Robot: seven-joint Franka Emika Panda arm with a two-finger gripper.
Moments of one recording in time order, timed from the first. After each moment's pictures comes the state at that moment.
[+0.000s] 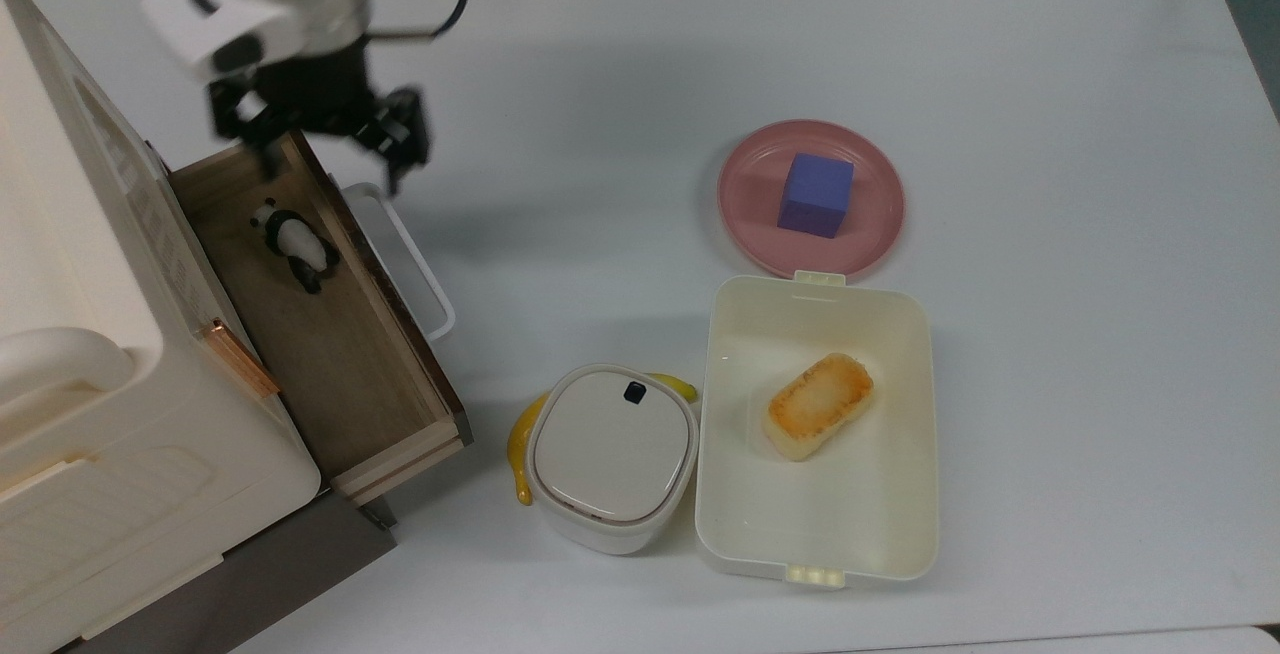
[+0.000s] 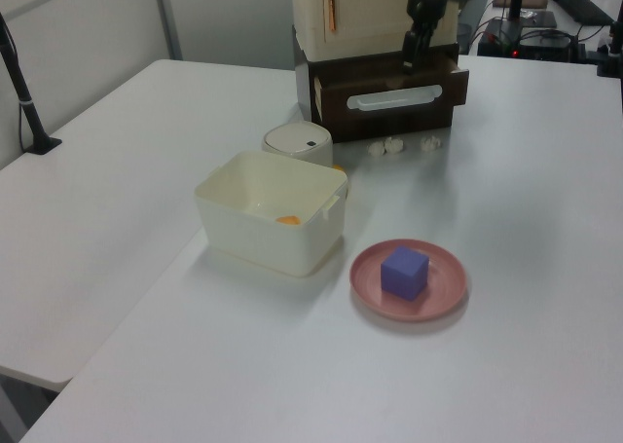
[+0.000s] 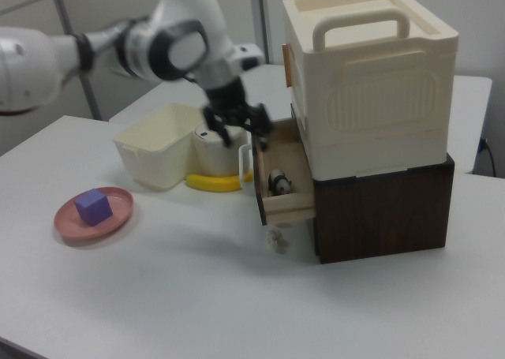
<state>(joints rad) 0.26 0.31 -0.49 -1.52 0.03 1.98 -0.17</state>
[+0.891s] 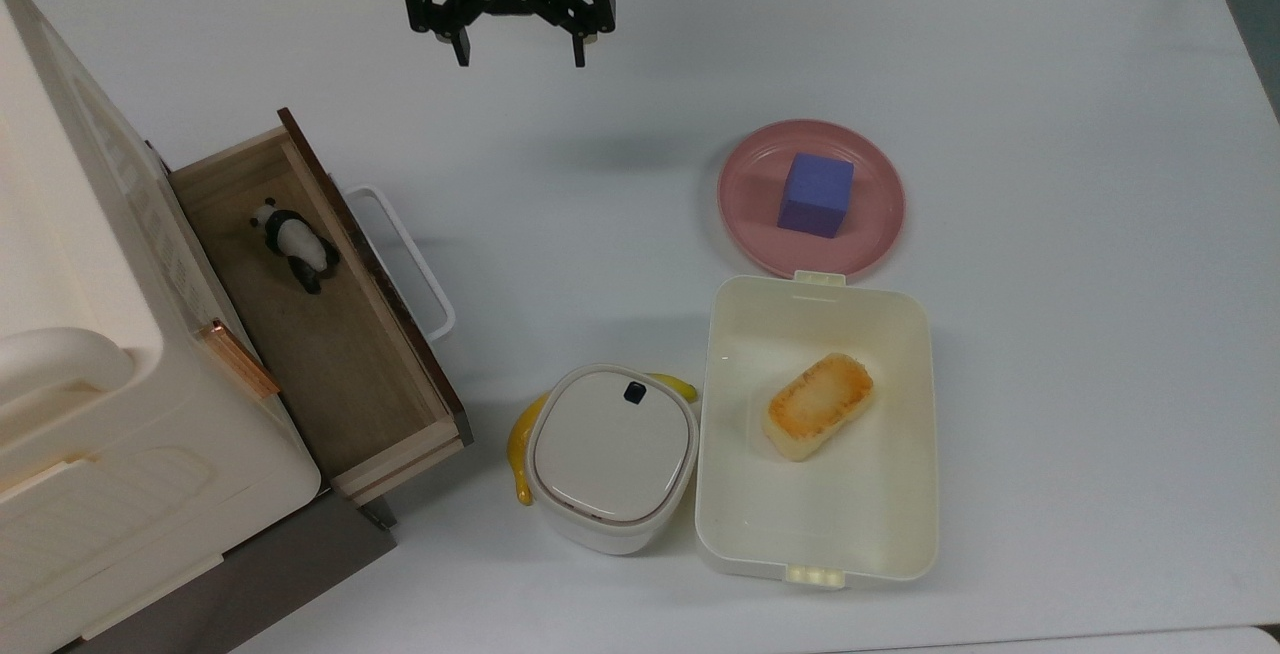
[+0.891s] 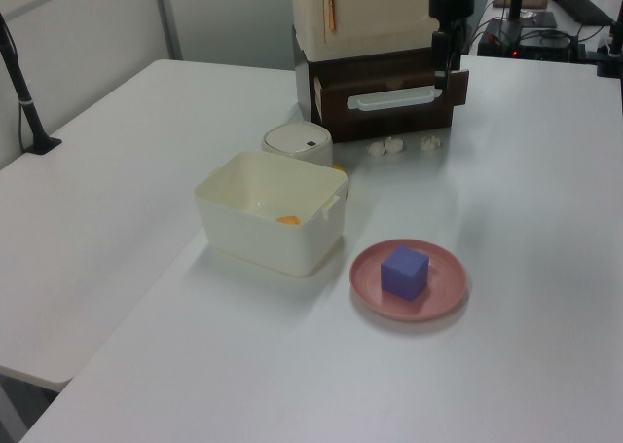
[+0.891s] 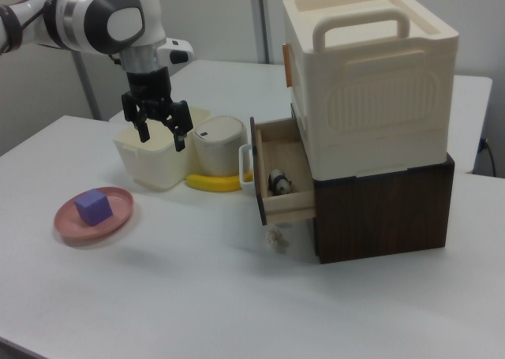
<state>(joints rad) 0.08 0.10 -0.10 -1.62 0.03 1.69 -0.01</state>
